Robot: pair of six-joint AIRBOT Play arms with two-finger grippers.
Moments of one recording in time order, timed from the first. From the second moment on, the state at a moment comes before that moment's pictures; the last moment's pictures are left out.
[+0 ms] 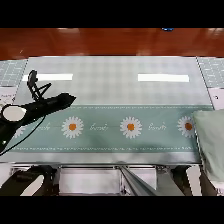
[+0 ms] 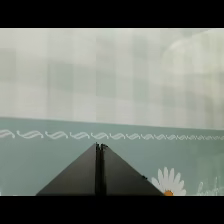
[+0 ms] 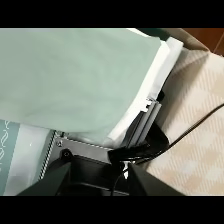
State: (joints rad) left arm -0.12 -0.87 0.55 0.67 -0.57 -1.31; right arm -1.12 -0.75 1.09 -1.76 1.85 1.66
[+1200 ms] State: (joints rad) left arm -0.28 -1.30 1.23 1.37 -1.08 -1.64; right arm 0.13 -1.30 1.19 -1.40 1.18 1.67
